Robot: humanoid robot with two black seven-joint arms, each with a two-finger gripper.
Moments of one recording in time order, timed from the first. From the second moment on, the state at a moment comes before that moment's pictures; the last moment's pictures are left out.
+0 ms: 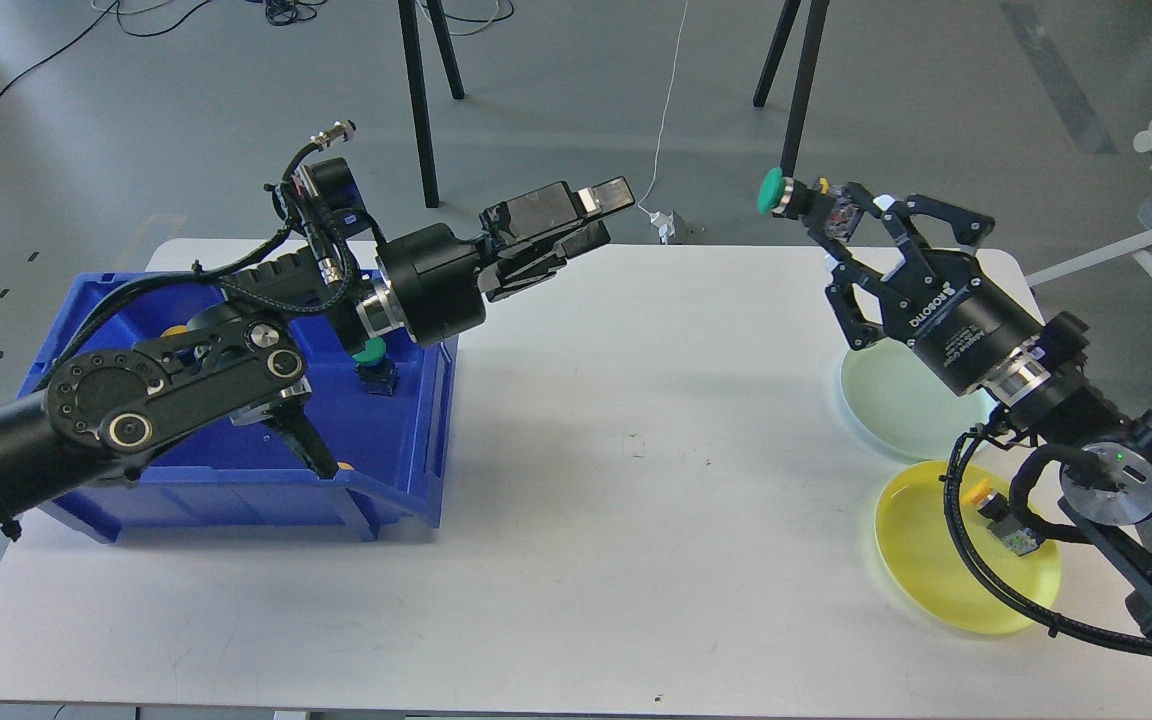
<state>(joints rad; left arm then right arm) -0.94 0.45 -0.30 -1.27 0.86 -0.16 -0.49 0.37 -0.52 0.94 1.21 -0.07 0.36 0.20</state>
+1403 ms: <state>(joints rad) -0.92 0.51 -0.39 -1.18 0.50 -0.23 -0.49 0.47 -0.65 0.98 1.05 0.04 0.48 0.06</state>
